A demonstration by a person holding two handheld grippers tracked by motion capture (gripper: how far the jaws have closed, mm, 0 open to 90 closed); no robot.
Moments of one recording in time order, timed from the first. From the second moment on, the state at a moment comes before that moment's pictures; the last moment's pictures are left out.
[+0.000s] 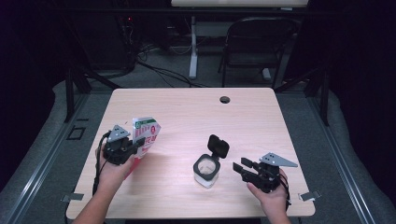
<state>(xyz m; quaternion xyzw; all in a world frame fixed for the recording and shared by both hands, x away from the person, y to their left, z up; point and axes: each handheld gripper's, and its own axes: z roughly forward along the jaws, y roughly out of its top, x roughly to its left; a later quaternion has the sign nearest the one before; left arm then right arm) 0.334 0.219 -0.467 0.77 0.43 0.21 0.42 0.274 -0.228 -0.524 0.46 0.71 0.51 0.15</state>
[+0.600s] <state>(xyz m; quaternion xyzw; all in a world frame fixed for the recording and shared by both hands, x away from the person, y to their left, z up) 0.327 0.204 -0.445 0.79 0.38 0.20 0.44 0.274 -0.231 -0.523 0.47 0.70 0.52 0.15</state>
